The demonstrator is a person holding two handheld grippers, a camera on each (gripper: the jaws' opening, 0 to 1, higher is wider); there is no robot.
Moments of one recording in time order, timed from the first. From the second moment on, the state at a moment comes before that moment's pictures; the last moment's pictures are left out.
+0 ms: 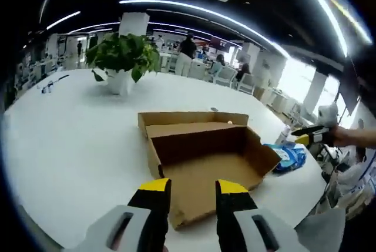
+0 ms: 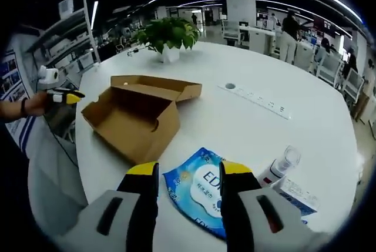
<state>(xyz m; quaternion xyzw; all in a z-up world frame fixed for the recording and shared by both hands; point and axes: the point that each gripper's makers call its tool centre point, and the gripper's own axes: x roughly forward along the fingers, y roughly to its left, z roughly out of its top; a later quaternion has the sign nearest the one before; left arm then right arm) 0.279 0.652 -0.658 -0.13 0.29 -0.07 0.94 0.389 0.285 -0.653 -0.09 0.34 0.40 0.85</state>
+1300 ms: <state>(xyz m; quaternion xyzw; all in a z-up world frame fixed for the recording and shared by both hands) 0.288 0.649 -0.718 -0.13 0.36 -0.04 0.92 0.371 0.271 -0.668 -0.08 0.35 0.40 0.84</state>
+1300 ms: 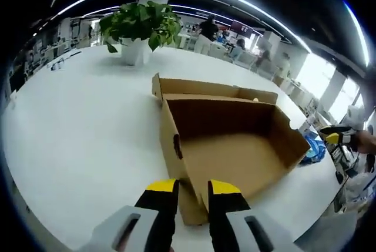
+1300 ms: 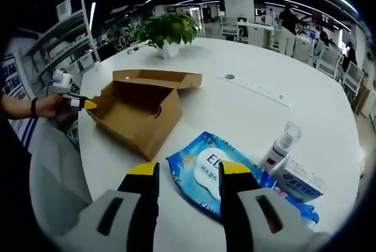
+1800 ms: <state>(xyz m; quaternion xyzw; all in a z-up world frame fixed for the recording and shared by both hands) 0.287 0.648 -0.718 -0.14 0.36 -0.06 0.92 0.370 0.271 -0.676 -0.08 0.36 0.40 0.84</state>
